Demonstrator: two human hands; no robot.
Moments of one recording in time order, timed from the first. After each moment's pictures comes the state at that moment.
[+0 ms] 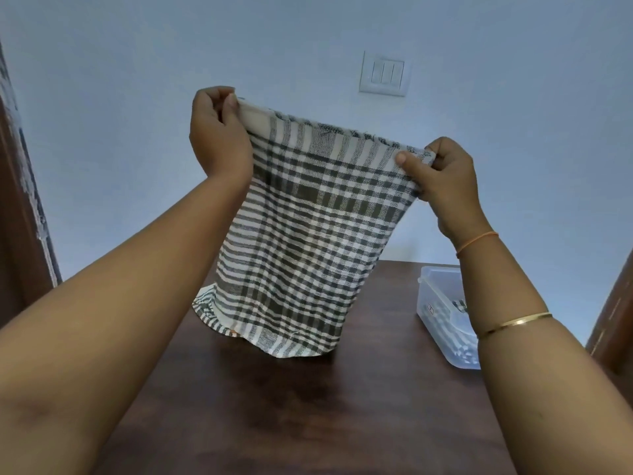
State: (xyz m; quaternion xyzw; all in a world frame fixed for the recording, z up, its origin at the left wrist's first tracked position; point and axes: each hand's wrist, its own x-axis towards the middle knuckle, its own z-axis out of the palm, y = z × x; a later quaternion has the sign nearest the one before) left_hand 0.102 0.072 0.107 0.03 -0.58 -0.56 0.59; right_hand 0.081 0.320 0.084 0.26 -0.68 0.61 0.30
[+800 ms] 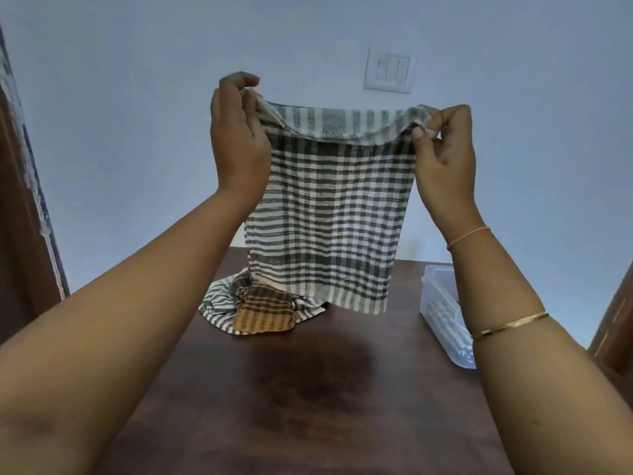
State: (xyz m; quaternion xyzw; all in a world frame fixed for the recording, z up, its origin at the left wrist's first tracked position) left_hand 0.103 0.077 0.092 -0.09 -0.64 -0.40 0.65; right_hand 0.086 0.297 0.089 0.31 -0.64 0.54 0.45
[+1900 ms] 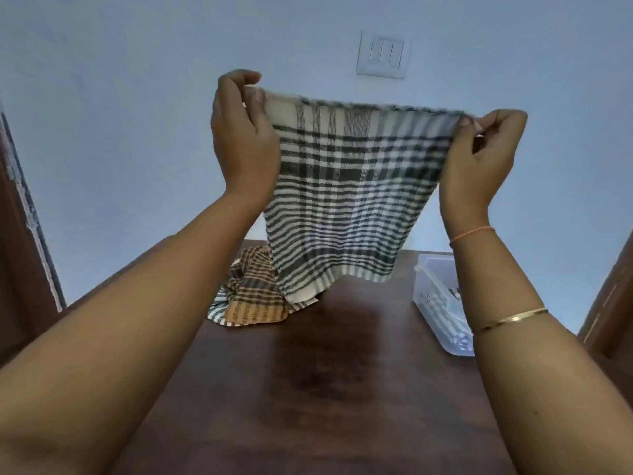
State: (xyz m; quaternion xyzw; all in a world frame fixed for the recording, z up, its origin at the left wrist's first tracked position) left_hand 0.110 0.106 0.084 -0.06 -0.63 -0.45 0.64; right_hand 0.081 0.320 0.079 0.16 -0.55 0.62 0.55
